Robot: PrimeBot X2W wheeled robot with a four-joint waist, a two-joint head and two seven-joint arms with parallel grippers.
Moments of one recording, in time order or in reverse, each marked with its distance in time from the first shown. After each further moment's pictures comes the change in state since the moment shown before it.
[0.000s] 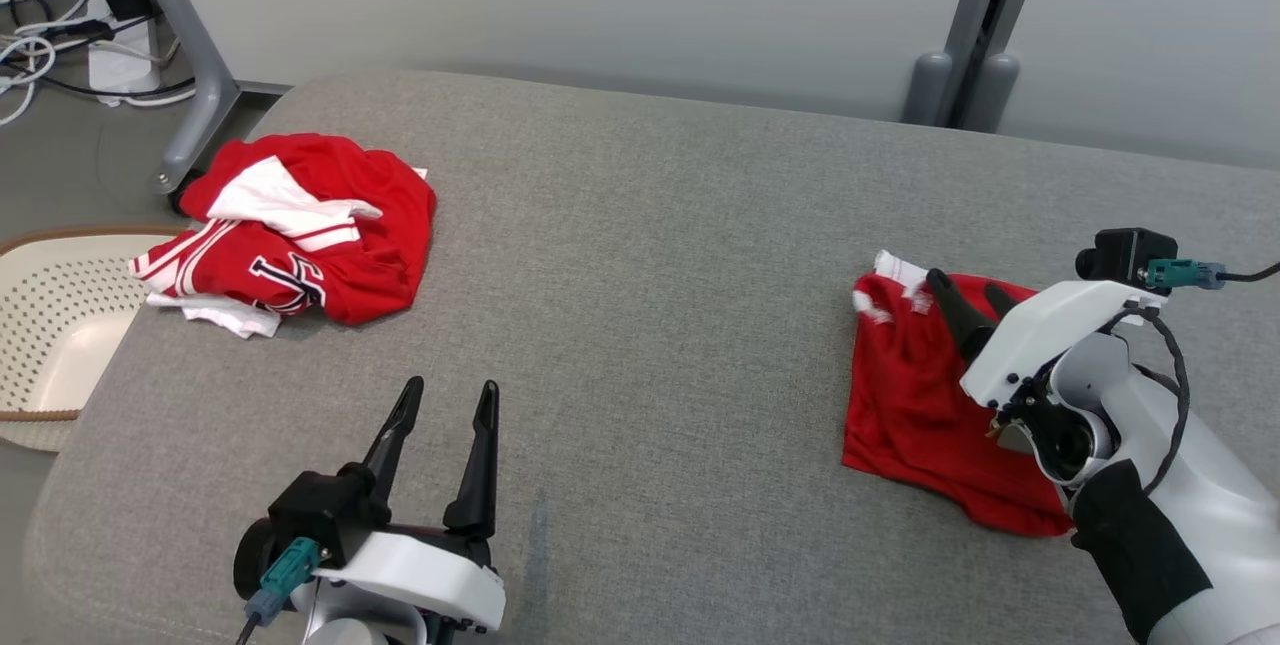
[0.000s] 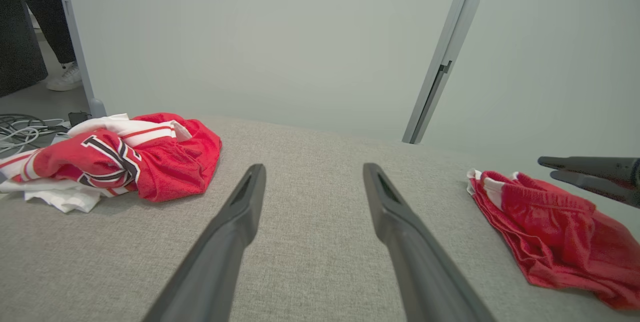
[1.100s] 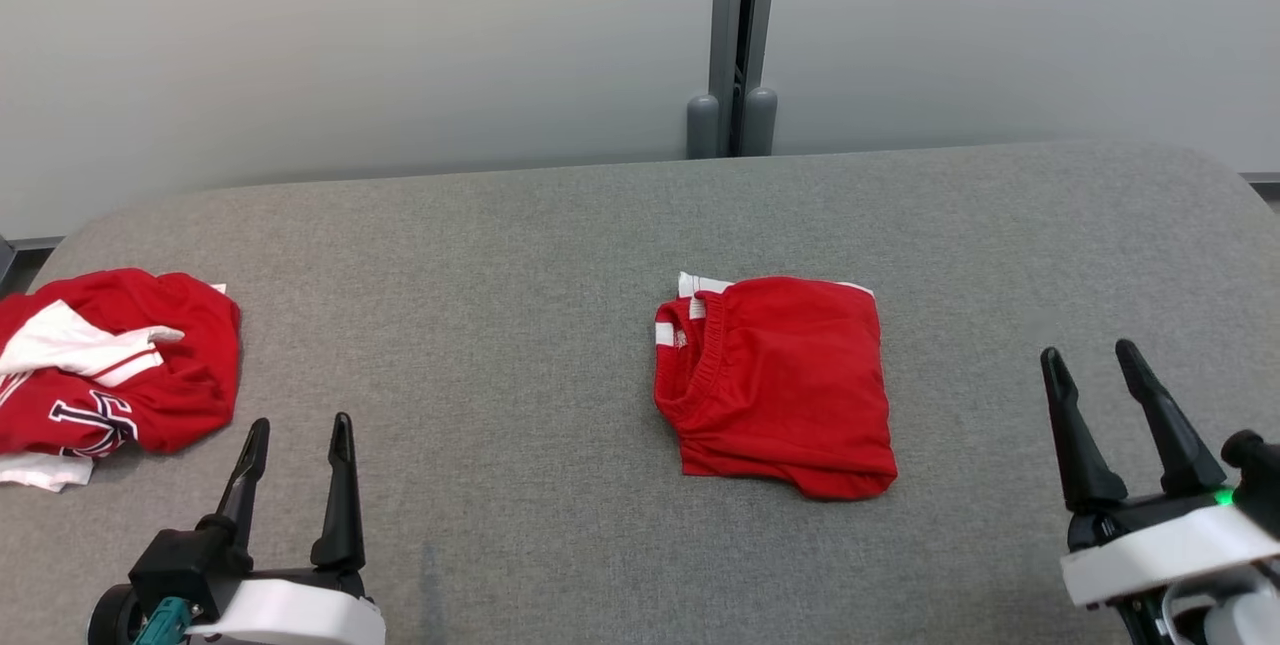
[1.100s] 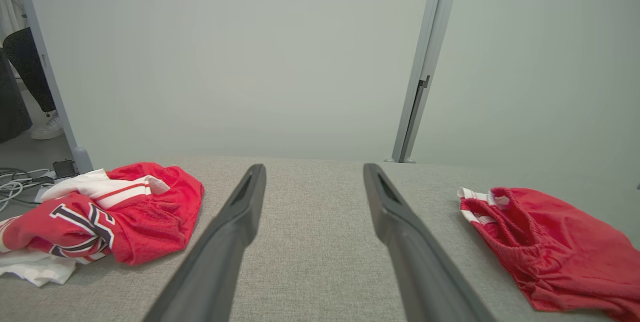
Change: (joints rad) left arm 0.108 0.002 0.270 -0.066 0.136 -0.032 0.000; right arm 0.632 -0.111 -0.249 -0.844 -0.399 0.000 -0.329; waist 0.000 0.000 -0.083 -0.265
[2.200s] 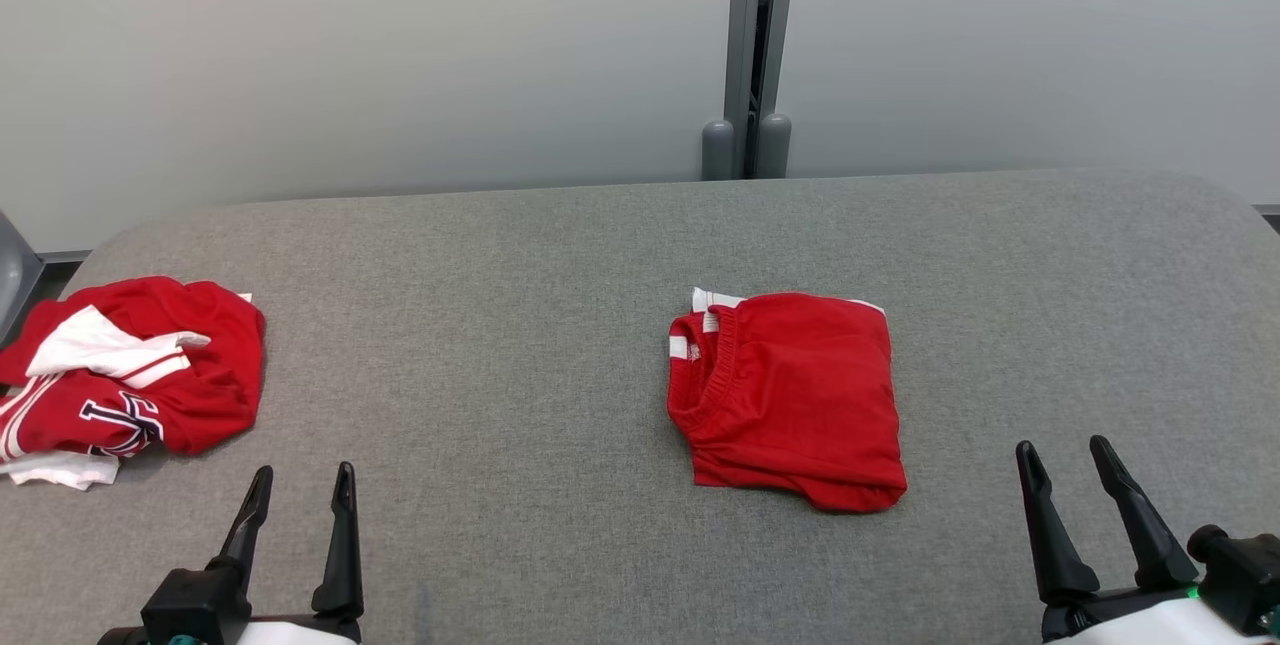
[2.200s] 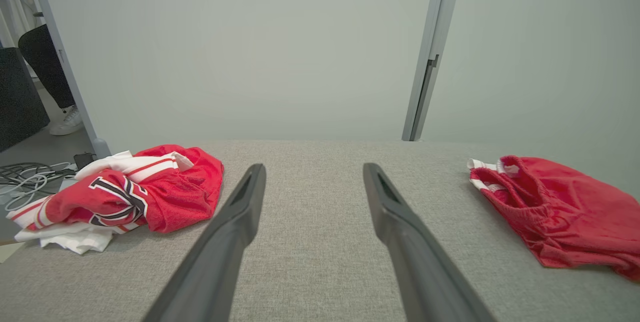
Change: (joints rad) left arm 0.061 0.002 0.016 0.016 0.048 -0.013 0.000; right arm 0.174 0.106 -0.046 -0.060 -0.084 0.000 0.000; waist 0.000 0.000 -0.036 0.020
